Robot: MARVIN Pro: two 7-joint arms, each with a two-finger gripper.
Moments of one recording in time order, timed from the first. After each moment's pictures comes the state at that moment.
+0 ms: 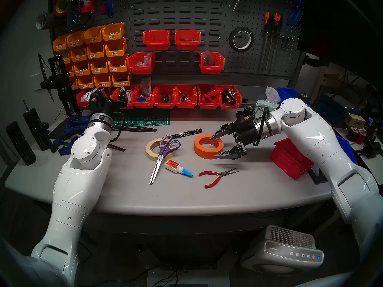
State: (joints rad) left arm 1.39 -1.14 -1.55 -1.71 -0.43 -0.04 0.19; right arm -0.69 -0.89 0.90 -1.16 0.39 0.04 1.49
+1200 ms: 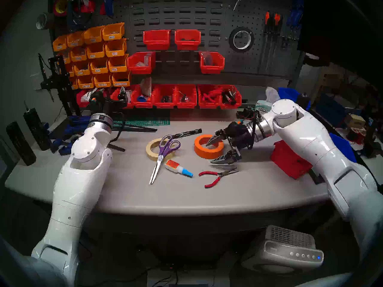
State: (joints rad) left arm 1.39 -1.14 -1.55 -1.71 -0.43 -0.04 0.19; right arm -0.65 -0.92 0.81 -1.12 0.37 0.06 1.49
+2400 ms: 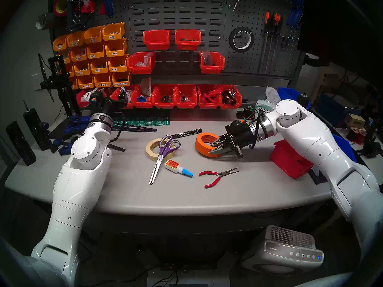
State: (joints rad) left arm 1.39 -1.14 -1.55 -1.71 -0.43 -0.04 0.19; right arm -0.68 -0.89 0.83 -1.16 0.44 0.01 1.42
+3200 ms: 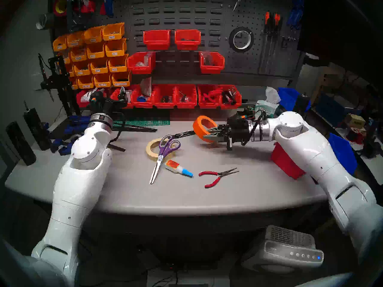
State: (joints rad) left arm 1.39 -1.14 -1.55 -1.71 -0.43 -0.04 0.19; right arm -0.84 -0.90 0.96 -1.23 0.52 -0.07 1.13
